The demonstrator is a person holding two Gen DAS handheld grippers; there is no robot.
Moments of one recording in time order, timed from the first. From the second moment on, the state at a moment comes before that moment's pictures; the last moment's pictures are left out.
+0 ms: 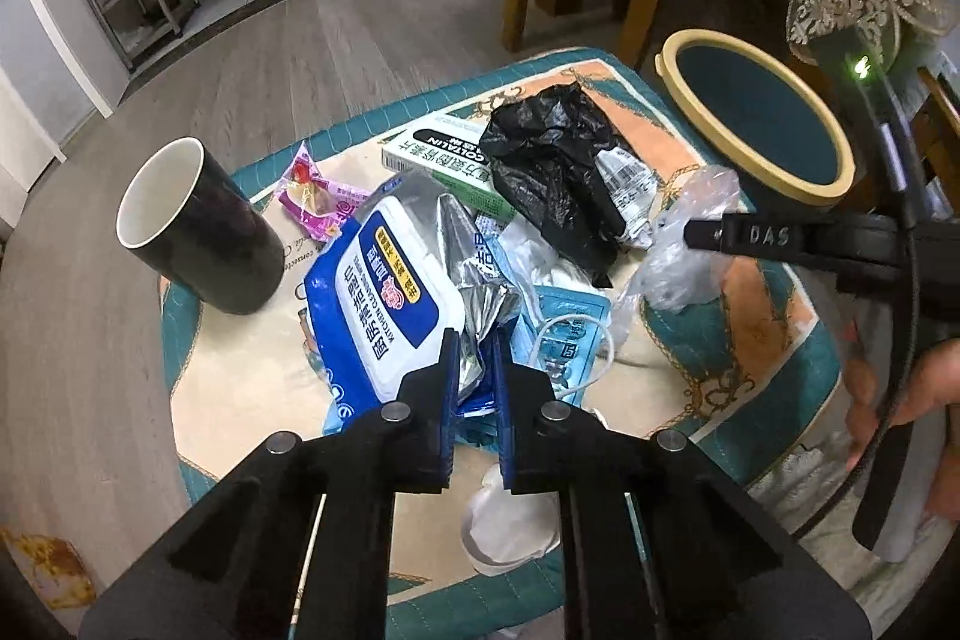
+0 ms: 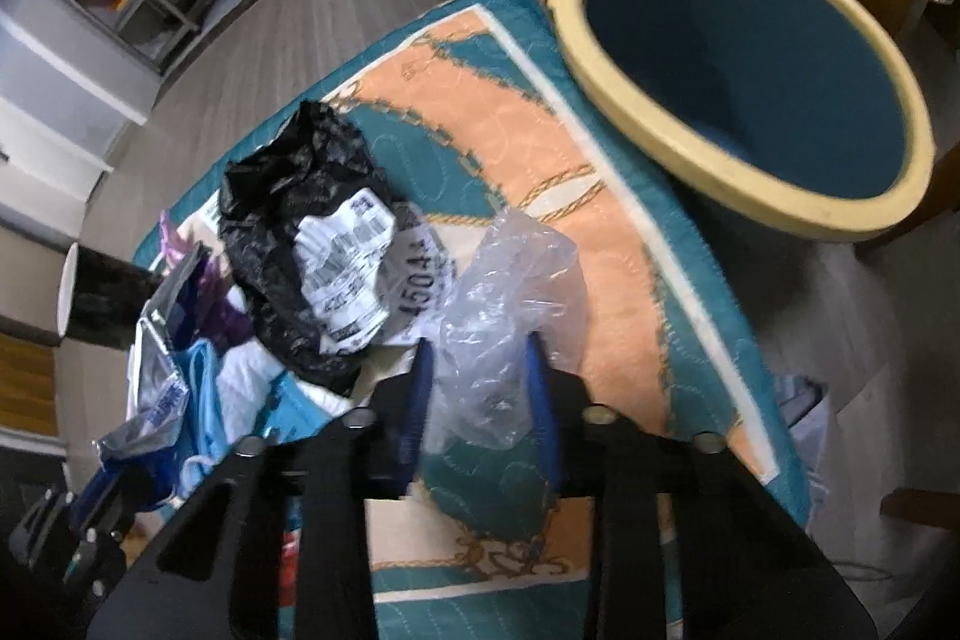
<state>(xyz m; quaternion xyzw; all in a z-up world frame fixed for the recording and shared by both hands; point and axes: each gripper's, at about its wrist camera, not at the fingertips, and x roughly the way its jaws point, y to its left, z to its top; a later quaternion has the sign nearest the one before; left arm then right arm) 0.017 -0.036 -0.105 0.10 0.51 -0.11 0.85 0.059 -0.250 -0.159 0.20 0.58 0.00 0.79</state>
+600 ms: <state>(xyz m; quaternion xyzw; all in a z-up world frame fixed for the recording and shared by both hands) 0.004 0.004 -0.021 0.03 0.40 -0.10 0.91 0.037 -0.260 -0.074 0.22 0.47 0.02 0.85</state>
